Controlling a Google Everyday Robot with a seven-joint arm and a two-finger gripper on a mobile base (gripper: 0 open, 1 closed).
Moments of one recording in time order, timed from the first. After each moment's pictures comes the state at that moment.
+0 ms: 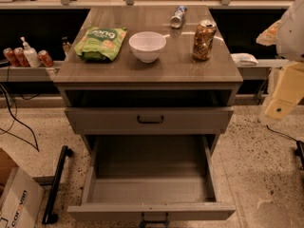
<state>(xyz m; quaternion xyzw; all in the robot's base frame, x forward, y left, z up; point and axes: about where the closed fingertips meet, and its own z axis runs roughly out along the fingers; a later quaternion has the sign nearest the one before) 0.438 -0.217 0.977 -0.60 0.78 -0.03 0.16</state>
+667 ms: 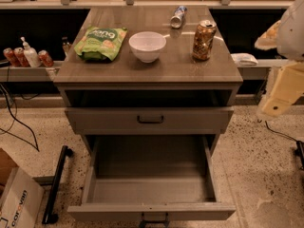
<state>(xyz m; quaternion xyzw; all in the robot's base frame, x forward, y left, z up) 0.438 -0.216 0.978 -0.60 0.78 -0.04 0.16</state>
